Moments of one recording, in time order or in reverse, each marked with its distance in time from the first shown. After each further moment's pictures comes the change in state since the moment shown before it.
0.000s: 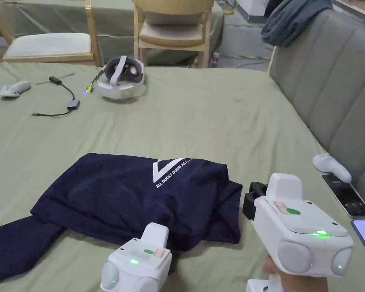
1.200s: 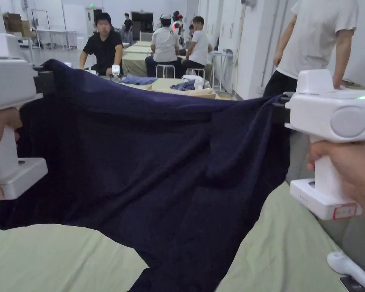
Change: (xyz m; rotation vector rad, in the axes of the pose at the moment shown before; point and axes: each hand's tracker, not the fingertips) left arm -0.238 0.395 0.256 0.715 0.219 0.184; right arm 0.007 0.373 0.000 0.394 0.142 0.186
